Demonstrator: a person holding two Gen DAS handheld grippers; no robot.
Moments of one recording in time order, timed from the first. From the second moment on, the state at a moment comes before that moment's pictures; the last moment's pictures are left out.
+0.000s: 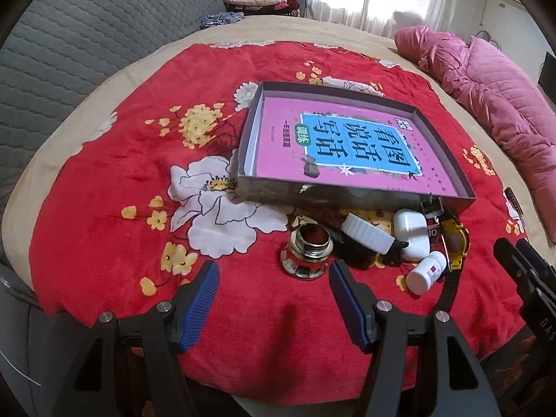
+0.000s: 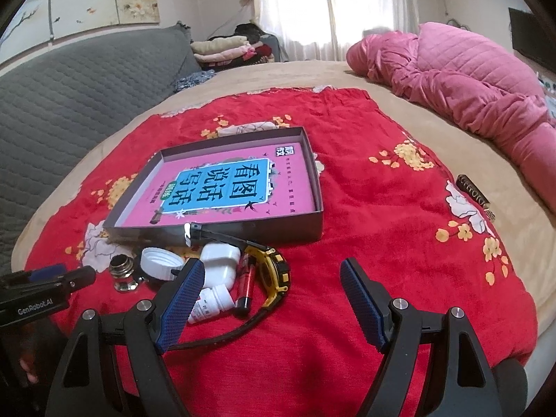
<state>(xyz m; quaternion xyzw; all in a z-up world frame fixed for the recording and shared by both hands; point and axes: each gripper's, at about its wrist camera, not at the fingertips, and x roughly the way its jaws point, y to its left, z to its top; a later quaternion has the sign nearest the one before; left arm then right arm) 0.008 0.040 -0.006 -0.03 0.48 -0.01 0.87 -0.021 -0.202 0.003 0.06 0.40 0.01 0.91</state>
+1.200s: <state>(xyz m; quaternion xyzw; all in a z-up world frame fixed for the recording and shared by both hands) 0.028 0.028 -0.042 -0.01 0.51 -0.05 0.86 0.023 -0.224 -0.053 0.07 0.49 0.03 0.87</state>
